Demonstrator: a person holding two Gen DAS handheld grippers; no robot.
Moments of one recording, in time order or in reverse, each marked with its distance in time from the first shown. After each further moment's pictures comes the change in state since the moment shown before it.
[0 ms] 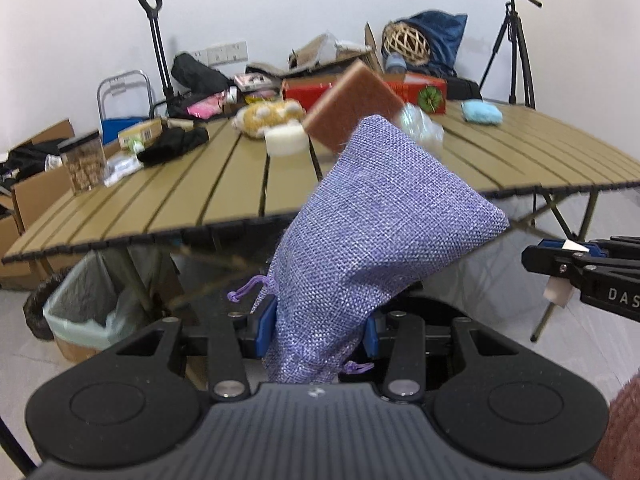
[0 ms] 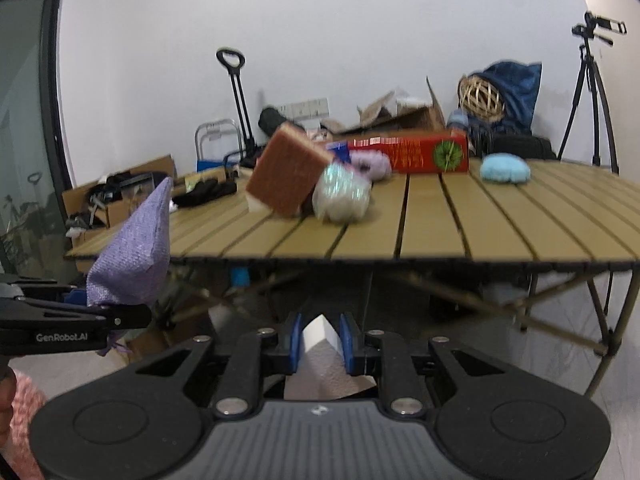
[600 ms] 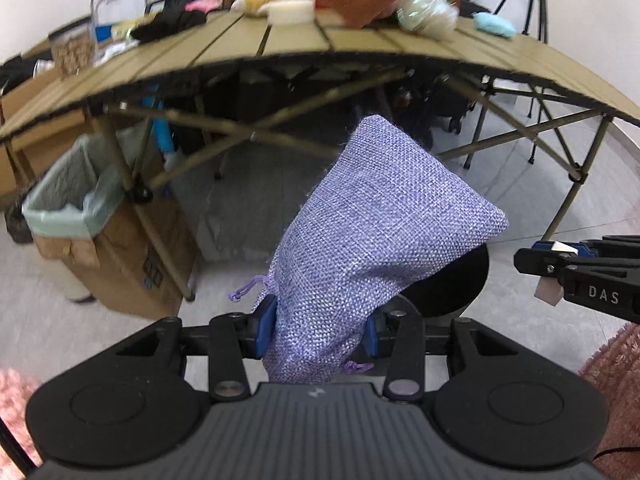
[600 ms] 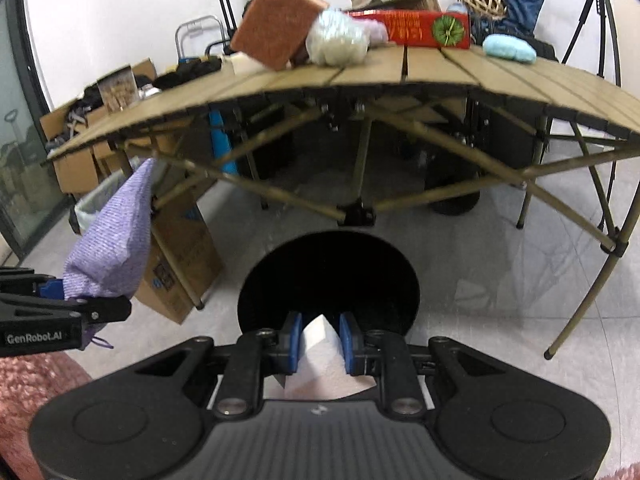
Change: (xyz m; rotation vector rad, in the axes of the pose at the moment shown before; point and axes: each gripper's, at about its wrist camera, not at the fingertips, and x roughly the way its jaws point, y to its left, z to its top) left arm 0.024 0.008 -0.064 -0.074 0.268 -0.033; right arm 0.025 0.011 -0.057 0.017 0.325 -0.045
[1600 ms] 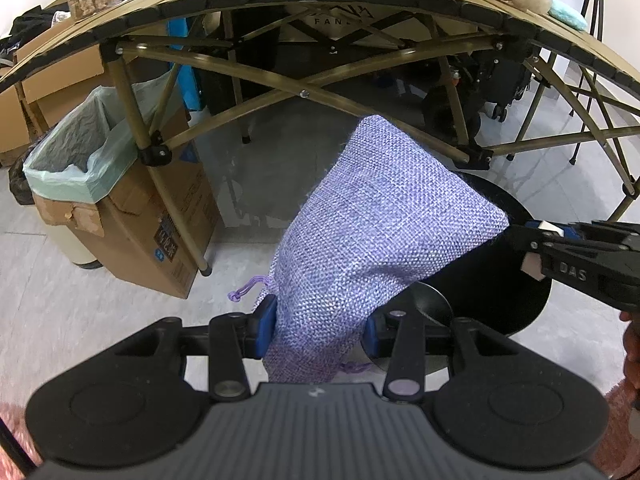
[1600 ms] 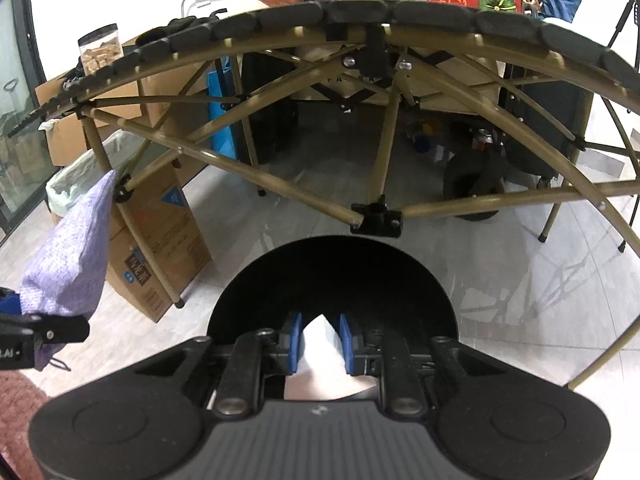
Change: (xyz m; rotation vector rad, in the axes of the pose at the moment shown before) left arm 0.060 0.031 0.020 -0.087 0.094 0.058; right arm 0.106 0.009 0.032 -0.069 0.036 -0.007
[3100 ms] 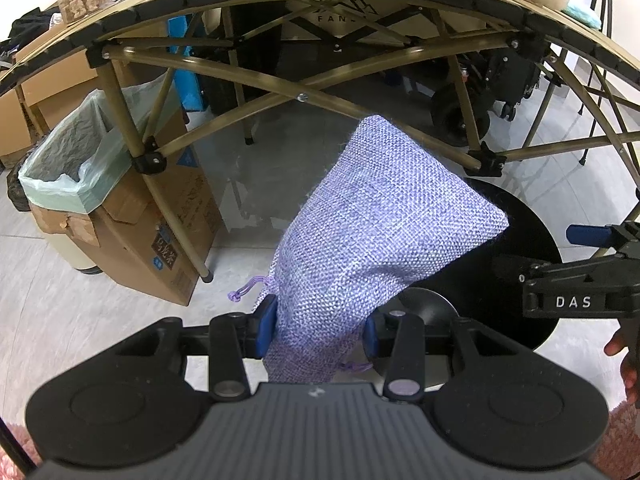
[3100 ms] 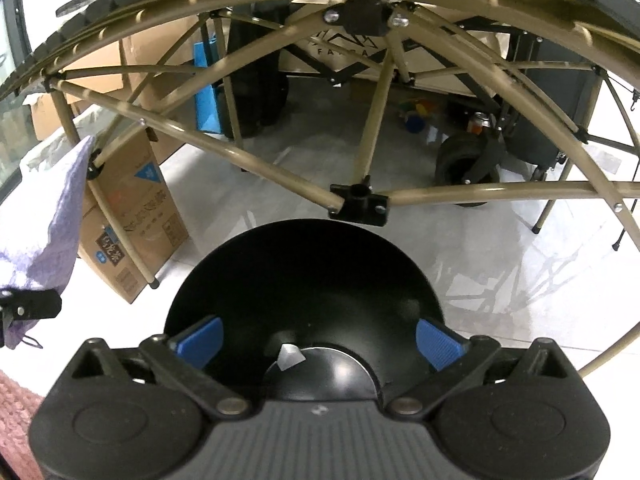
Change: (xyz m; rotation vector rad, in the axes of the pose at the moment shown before) left arm 0.019 -0.003 0.015 0.003 0.011 0.021; right arm 0.031 -0.011 0.006 -0.028 0.084 -0.052
